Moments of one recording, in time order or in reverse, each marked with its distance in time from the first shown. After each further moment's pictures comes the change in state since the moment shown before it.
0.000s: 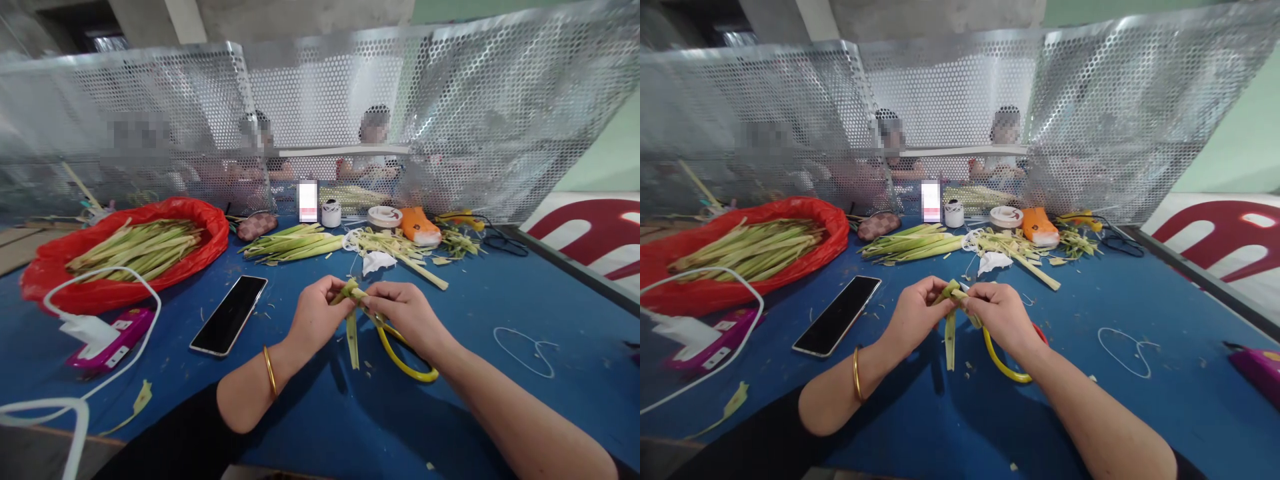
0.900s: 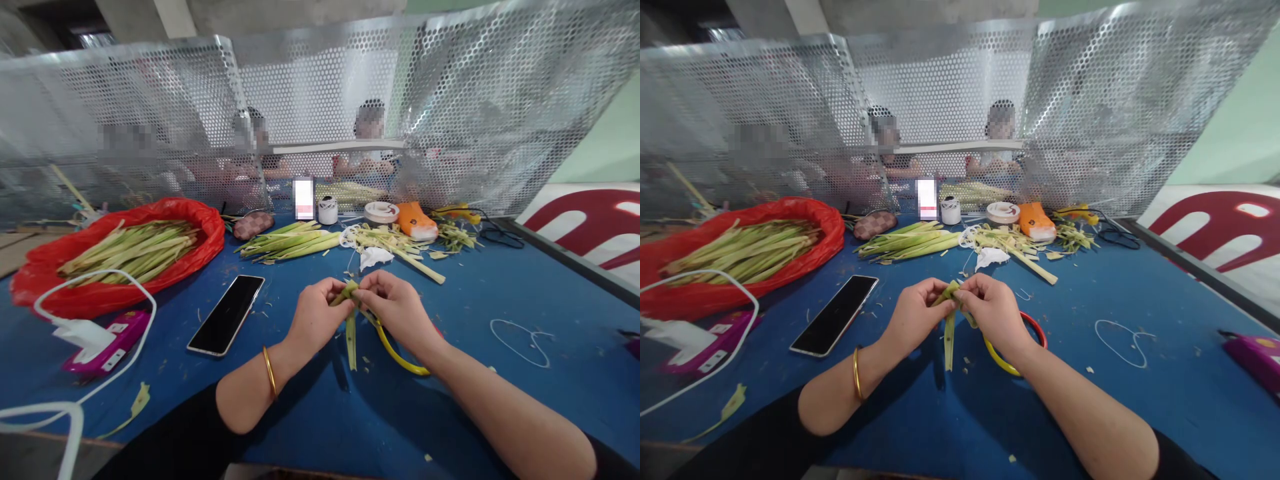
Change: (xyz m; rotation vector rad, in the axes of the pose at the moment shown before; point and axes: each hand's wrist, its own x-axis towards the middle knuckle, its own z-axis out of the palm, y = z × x) left_hand -0.001 -0.003 0.004 0.021 -0.018 -0.005; right_hand 0.001 0.007 0.011 0.124 0.115 0.012
